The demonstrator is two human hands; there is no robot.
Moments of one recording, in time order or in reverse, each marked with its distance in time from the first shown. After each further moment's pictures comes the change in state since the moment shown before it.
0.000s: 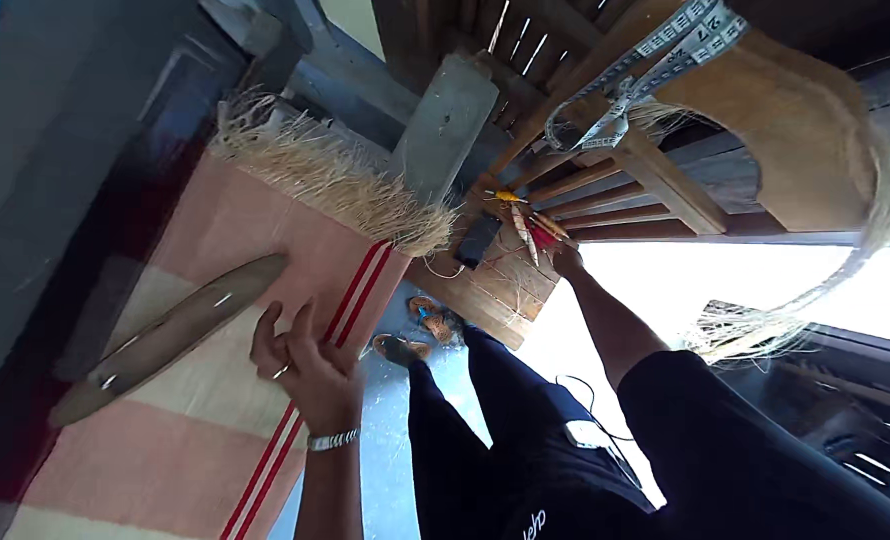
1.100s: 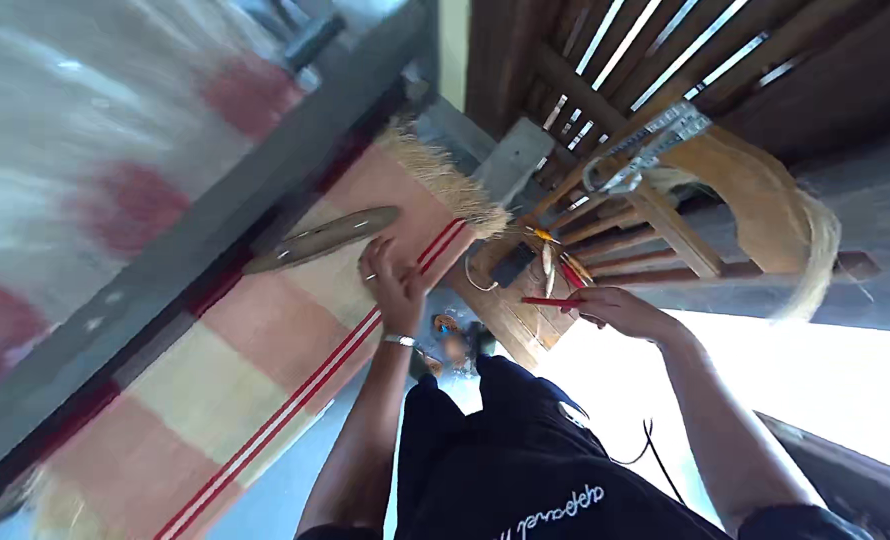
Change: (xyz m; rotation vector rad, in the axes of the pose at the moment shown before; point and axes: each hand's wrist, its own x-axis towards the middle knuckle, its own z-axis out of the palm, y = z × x) left_hand 0.001 0.005 -0.018 -0.369 0.090 -0.073; right_hand -0.275 -0.113 -0.139 -0.002 -0.459 -0.664
